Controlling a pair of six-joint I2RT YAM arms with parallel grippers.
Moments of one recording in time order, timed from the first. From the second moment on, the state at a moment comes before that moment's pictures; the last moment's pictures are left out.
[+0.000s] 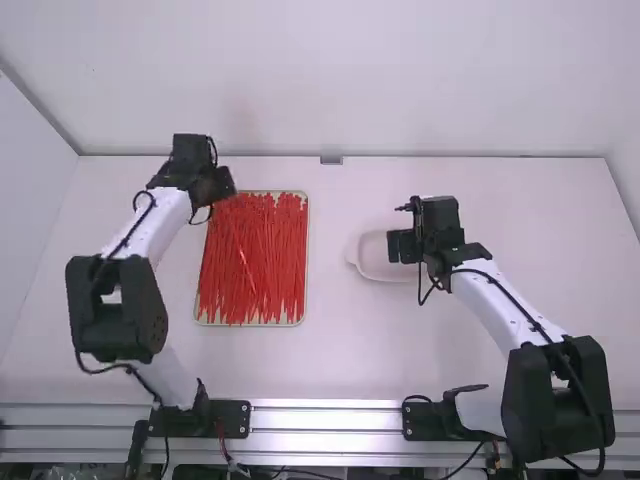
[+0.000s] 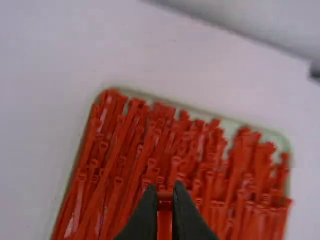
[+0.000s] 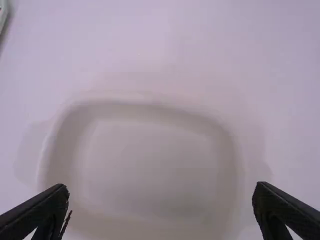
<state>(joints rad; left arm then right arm) 0.04 1.72 1.36 -0.45 0.03 -0.31 0.22 1.42 0.84 -0.31 -0.01 0.02</state>
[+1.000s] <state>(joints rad) -0.28 1.07 0.97 -0.18 0.05 -0.32 0.41 1.42 0.84 0.04 -0.79 -0.08</state>
